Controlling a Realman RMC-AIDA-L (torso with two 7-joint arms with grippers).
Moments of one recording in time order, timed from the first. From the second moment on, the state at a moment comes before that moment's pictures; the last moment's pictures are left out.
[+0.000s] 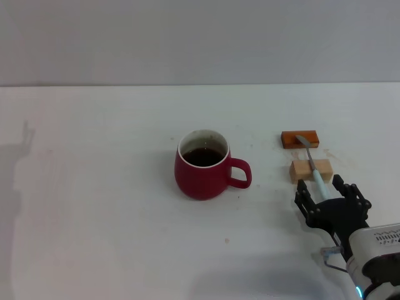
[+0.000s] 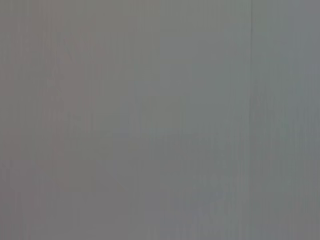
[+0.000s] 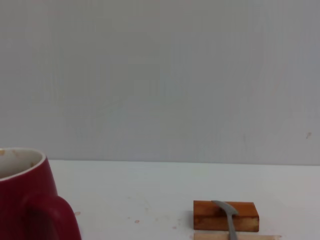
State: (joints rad) left arm -0.42 -2.06 -1.14 -0.21 2.19 1.10 0.00; right arm 0.20 2.08 0.45 0.75 -1.77 -0.90 -0.49
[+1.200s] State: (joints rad) left arm -0.42 -2.06 -1.15 -0.21 2.19 1.10 0.00; right arm 0.23 2.08 0.46 0.73 -1.73 -0.87 -0.46
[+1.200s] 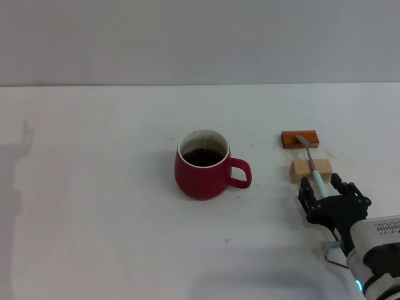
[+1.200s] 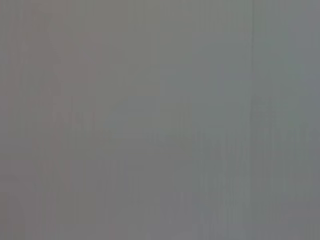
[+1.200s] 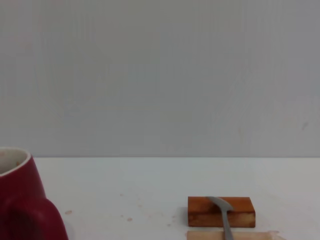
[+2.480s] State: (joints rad) left arm -0.42 -2.06 -1.16 -0.20 2.19 1.10 0.00; right arm 0.23 2.08 0.45 0.73 -1.73 -0.86 -0.46
